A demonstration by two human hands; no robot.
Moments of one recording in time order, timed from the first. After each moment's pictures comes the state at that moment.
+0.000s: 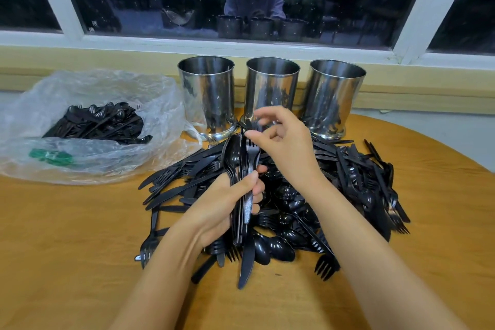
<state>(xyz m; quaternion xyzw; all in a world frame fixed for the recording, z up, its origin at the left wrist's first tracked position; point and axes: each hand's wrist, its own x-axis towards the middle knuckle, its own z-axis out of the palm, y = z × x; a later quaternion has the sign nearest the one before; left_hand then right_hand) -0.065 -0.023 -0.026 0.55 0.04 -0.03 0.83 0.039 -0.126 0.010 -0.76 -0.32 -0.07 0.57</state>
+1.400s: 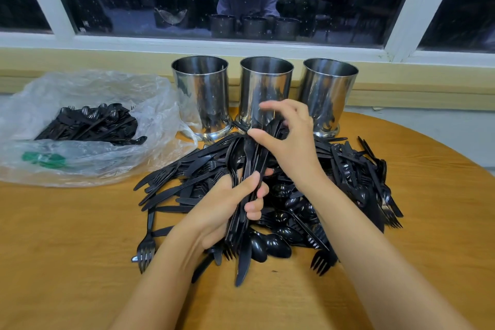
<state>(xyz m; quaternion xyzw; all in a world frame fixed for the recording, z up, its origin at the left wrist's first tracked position) -0.067 -0.026 -0.030 0.56 0.01 -0.05 0.83 0.031 -0.135 0.015 -0.79 -0.27 -0.10 0.55</state>
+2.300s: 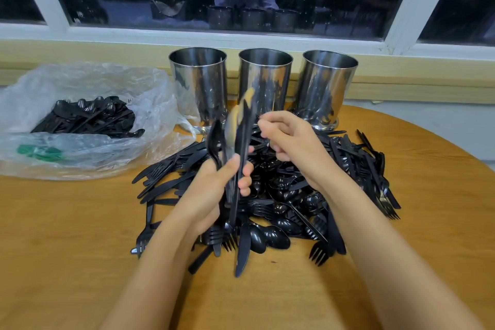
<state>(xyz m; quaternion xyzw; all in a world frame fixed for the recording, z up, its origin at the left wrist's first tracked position) -0.066 -0.016 -0.026 0.55 0.03 0.04 0.84 0.033 -0.153 0.017 -0.73 -0.24 0.13 0.63</state>
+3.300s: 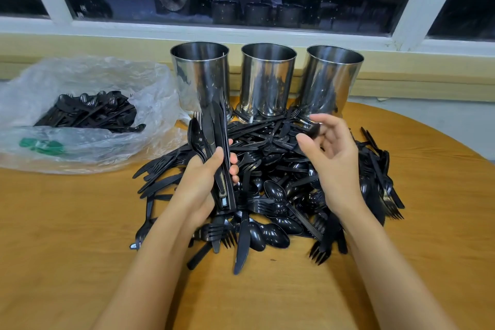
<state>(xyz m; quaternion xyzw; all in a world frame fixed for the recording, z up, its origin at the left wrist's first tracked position) -0.059 -0.008 -0.033 0.50 0.13 0.13 0.85 0.020 -0.191 -0.014 -0.65 -0.25 -0.08 0.71</state>
